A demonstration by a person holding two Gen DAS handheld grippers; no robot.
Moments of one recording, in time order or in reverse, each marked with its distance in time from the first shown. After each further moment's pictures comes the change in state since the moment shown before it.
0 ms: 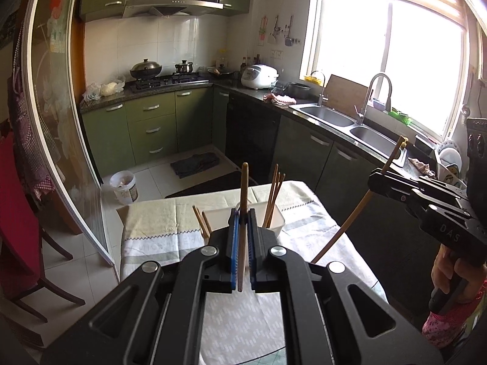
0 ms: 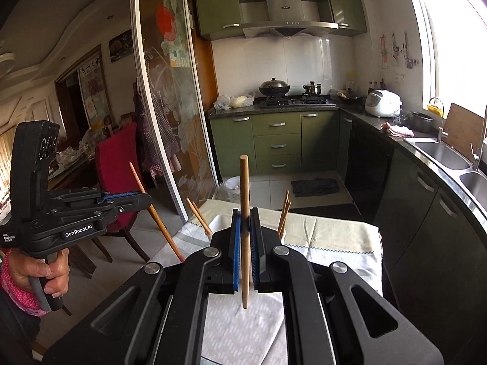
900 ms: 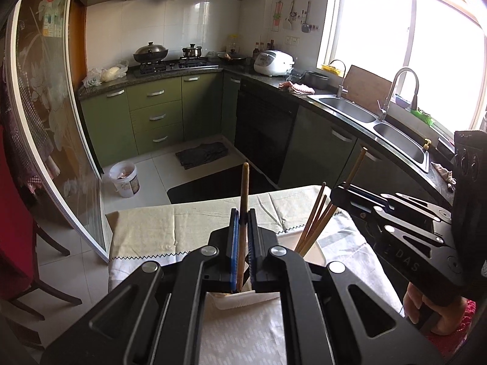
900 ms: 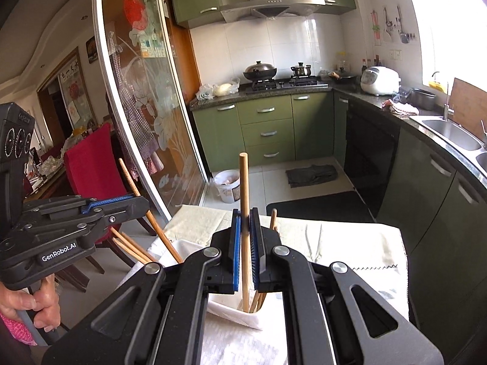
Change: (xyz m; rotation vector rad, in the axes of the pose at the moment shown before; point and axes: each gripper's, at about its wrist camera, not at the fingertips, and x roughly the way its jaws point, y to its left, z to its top) left arm 0.130 0.022 0.018 -0.041 0.089 0.033; right arm 0.163 -0.049 0.007 0.085 0.076 -0.029
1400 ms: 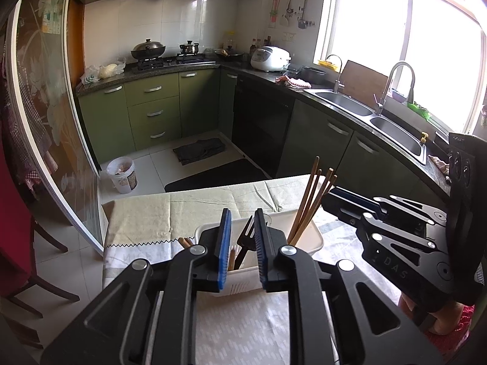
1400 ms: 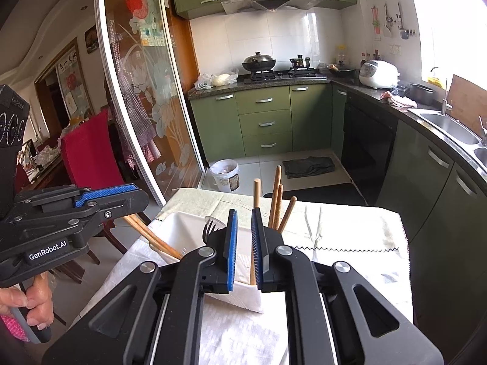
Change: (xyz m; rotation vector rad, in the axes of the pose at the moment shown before) left arm -0.008 0.000 -0.022 0.004 -0.010 -0.012; right arm -0.004 0.009 -0.038 -0.021 0.009 -0.024
